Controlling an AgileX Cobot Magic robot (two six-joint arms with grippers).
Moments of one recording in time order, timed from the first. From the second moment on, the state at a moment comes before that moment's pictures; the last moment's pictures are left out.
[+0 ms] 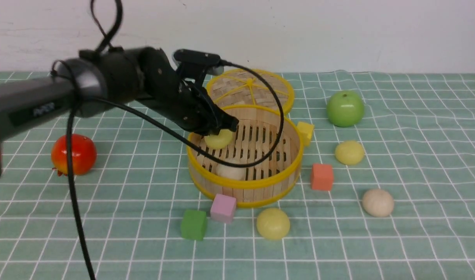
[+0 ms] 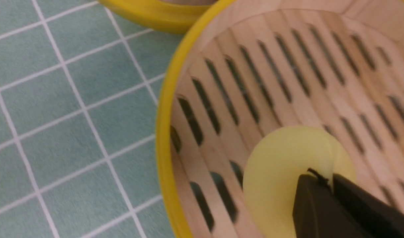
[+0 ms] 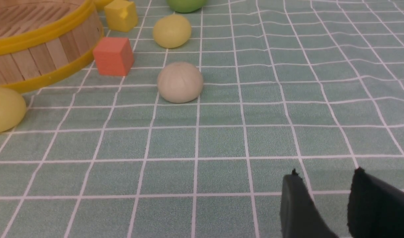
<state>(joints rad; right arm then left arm) 0.00 -0.01 0.01 0.04 0.39 0.05 -0.37 2.03 -1.60 -0.26 0.48 0.24</state>
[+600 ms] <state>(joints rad) 0.00 -0.01 0.01 0.04 0.39 0.05 -0.43 1.87 -1.60 -0.15 0.65 0.06</state>
